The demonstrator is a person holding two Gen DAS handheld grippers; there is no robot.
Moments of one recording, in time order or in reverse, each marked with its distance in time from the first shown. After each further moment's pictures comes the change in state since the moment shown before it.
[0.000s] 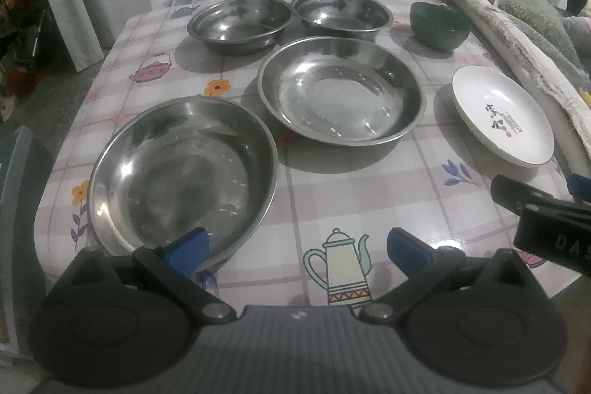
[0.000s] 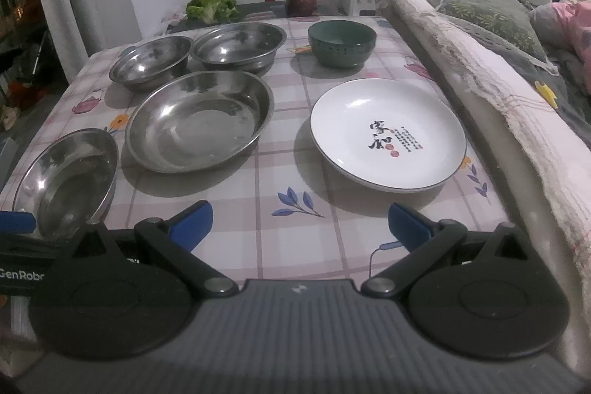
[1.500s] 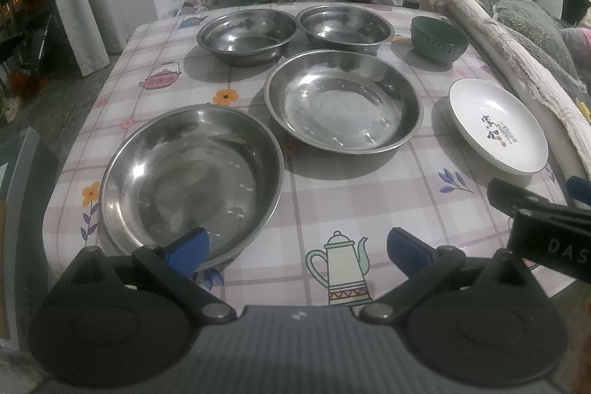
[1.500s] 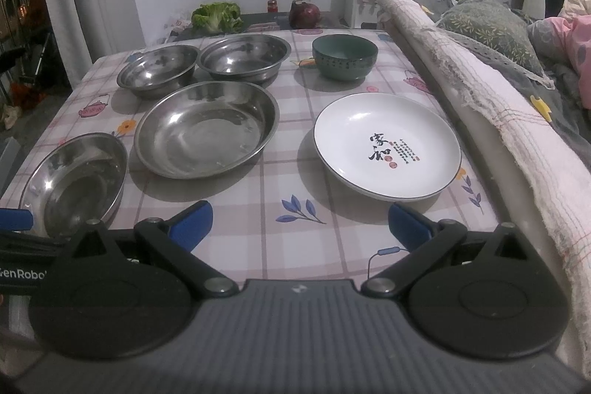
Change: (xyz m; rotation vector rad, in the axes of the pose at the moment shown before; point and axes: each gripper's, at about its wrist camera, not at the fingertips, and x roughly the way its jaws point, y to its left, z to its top) left arm -0.014 0.004 -0.004 -0.015 -0.034 0.003; right arm -0.016 0.005 0.001 -0.013 -0.032 0.000
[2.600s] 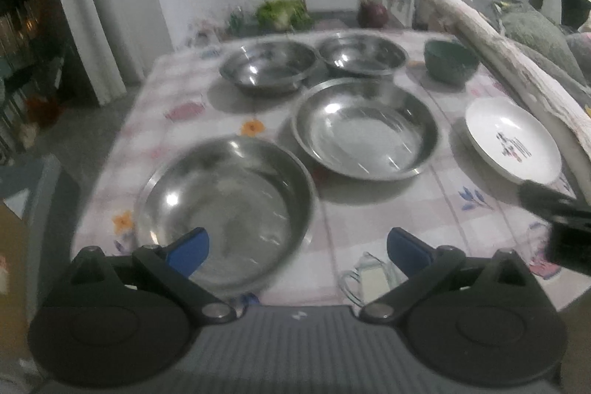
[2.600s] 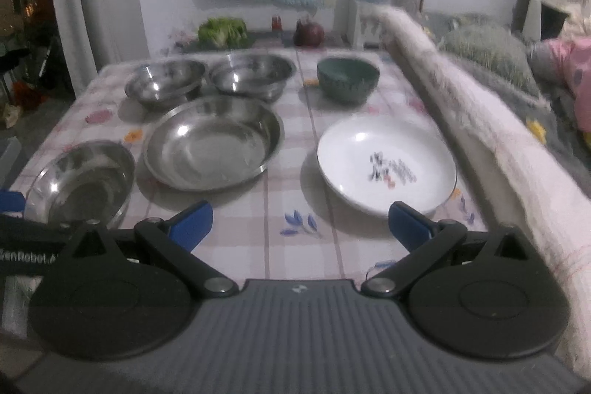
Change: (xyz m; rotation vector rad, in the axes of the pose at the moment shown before) left arm -0.016 0.016 0.001 0.035 -0.109 0.074; right arm -0.022 0.007 0.000 -0.049 -0.086 -0.005
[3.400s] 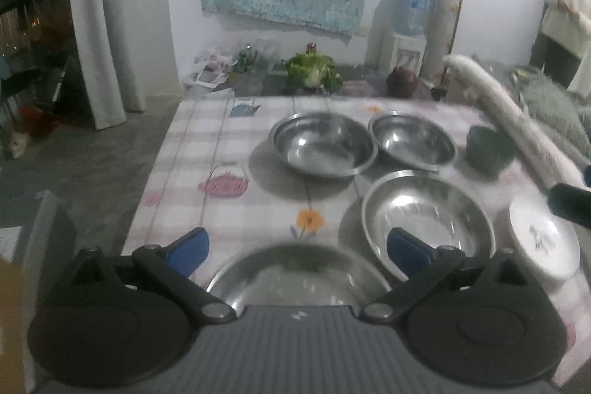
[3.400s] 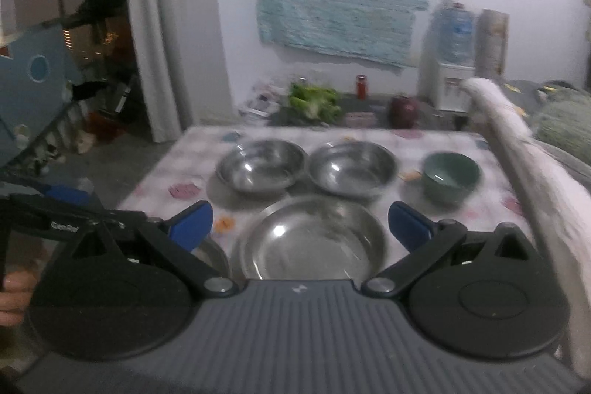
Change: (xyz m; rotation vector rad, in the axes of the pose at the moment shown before) left arm 0.042 0.108 0.078 -0.101 -0.129 -0.085; right arm 0.013 0.058 0.099 -0.081 -0.158 0.289
